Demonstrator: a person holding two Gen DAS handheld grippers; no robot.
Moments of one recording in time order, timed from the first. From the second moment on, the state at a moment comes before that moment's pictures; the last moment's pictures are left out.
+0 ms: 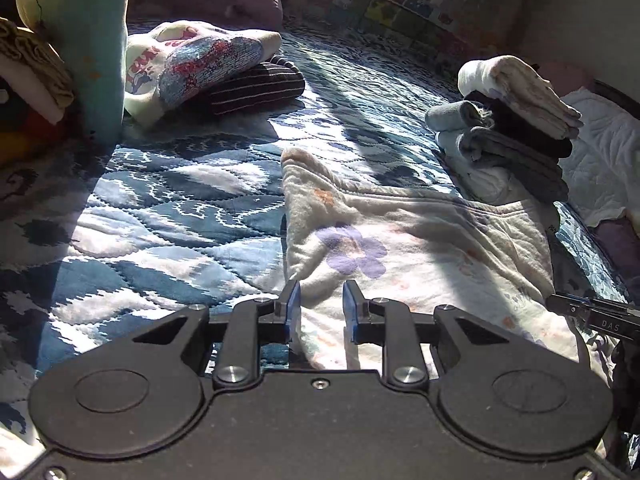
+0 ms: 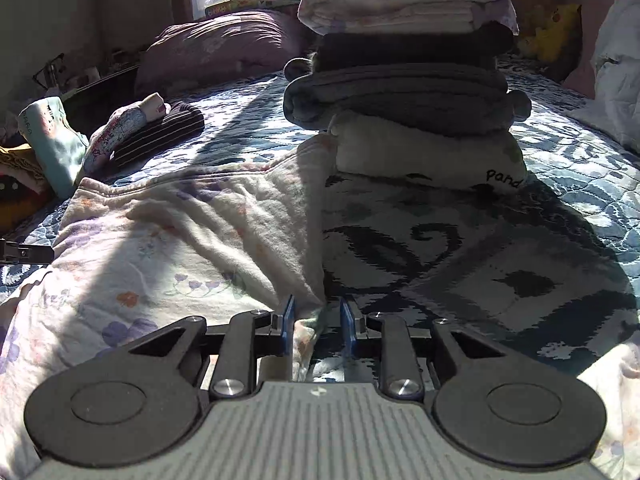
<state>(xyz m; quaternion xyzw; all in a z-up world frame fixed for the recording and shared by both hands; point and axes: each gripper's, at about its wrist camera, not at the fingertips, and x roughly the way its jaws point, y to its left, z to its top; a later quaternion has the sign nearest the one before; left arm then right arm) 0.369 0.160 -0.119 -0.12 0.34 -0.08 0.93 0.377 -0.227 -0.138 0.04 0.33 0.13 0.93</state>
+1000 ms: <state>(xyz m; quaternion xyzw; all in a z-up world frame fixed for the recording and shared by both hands) 0.444 0.220 -0.191 -0.50 0.39 -0.17 0.75 0.475 -0.295 -0.199 0.44 0.38 0.25 0.77</state>
